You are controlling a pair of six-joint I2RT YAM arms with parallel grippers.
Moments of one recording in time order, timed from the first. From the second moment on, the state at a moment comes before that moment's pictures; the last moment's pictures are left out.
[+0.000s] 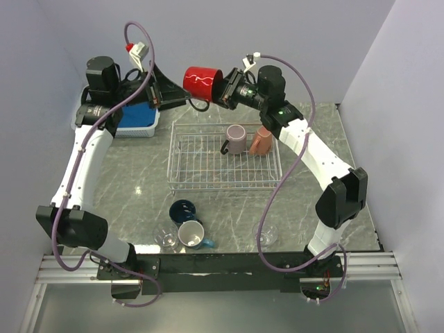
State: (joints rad) left arm -0.12 1.50 1.72 -0.32 1.05 -0.82; right arm 0.49 1.74 1.73 -0.01 -0.55 1.15
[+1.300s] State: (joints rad) left arm -0.27 1.67 1.77 -0.12 0.95 -1.18; right arm 0.47 1.82 1.74 0.20 -0.50 1.28
